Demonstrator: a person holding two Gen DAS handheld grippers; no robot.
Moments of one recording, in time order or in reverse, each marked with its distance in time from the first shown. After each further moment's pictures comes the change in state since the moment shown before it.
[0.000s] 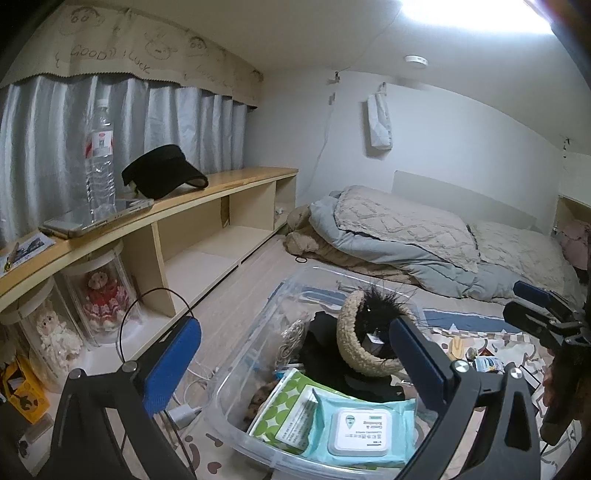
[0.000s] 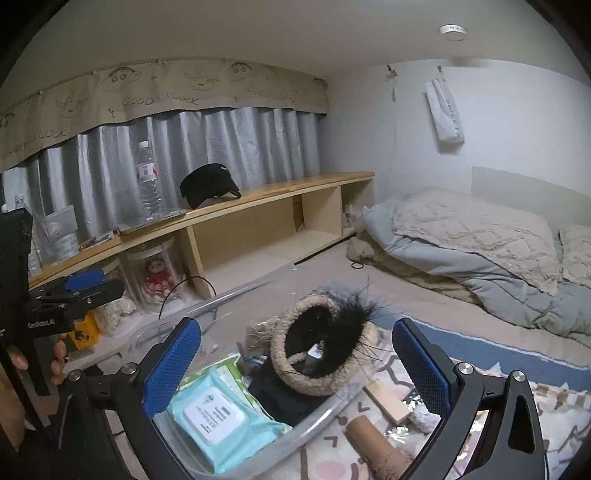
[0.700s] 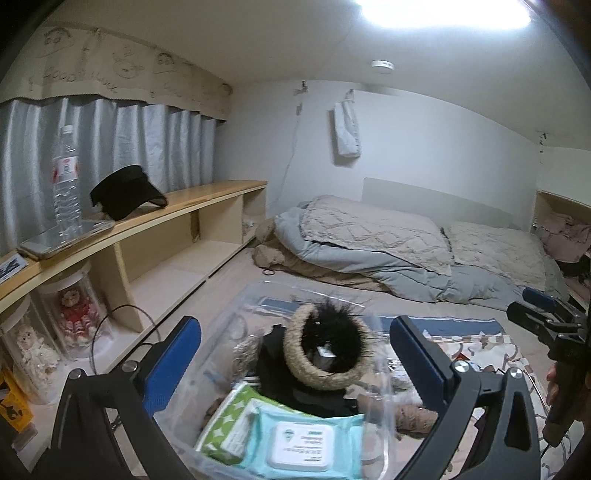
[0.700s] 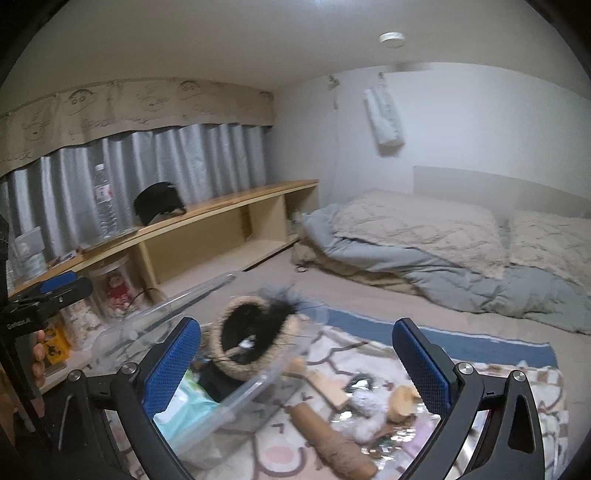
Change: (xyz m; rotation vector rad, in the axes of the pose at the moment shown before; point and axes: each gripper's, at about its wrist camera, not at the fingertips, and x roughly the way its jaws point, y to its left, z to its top) left arm -0.003 -0.063 0.007 0.047 -0.038 -0.089; right arm -0.062 -0.059 -0.013 0.060 -0.042 -0.201
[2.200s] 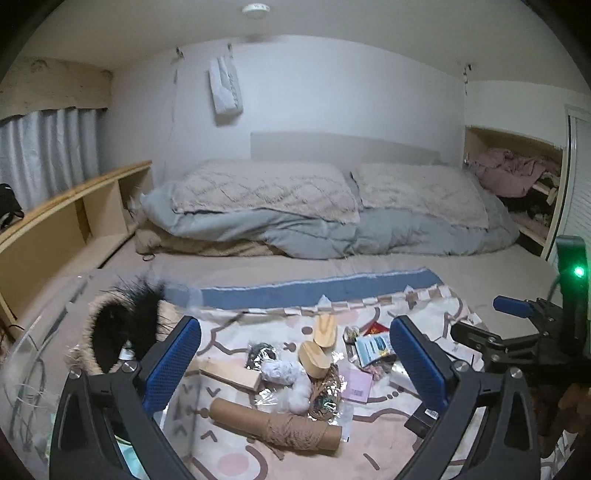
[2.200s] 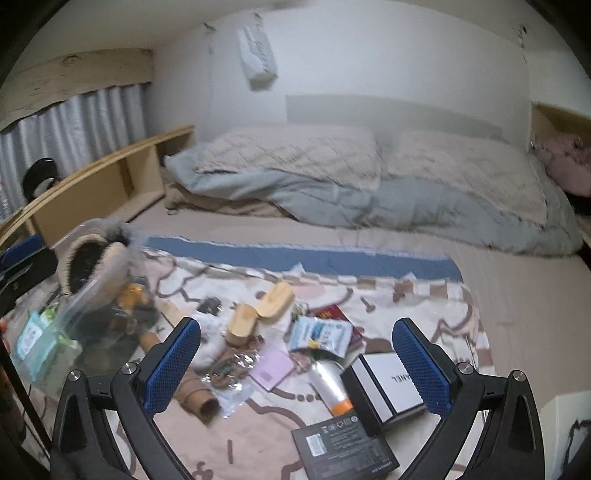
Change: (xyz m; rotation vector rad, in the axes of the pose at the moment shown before) left arm 0.097 -0.219 -0.035 0.188 0.144 -0.265; right arm 0.002 -0.171 -0.085 0.157 0.270 -0.351
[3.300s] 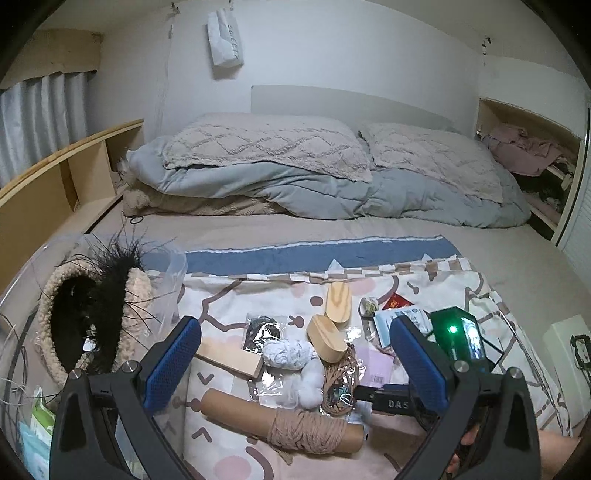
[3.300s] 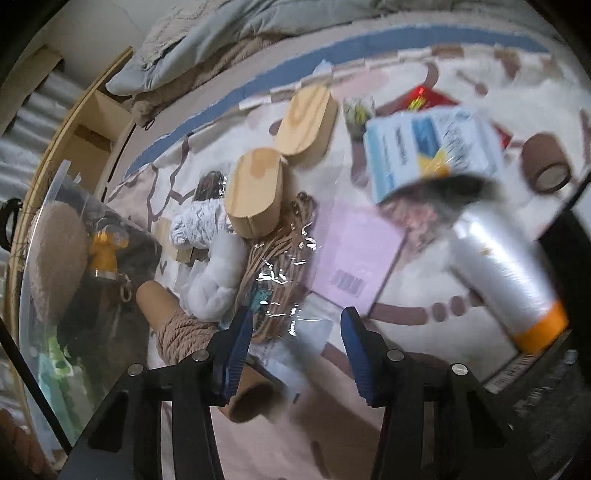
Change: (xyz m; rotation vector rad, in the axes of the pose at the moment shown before) left arm 0.077 0.017 -0.016 -0.016 0.155 -0.013; right arm 0.194 0.028 -0.079 0.392 0.592 0.305
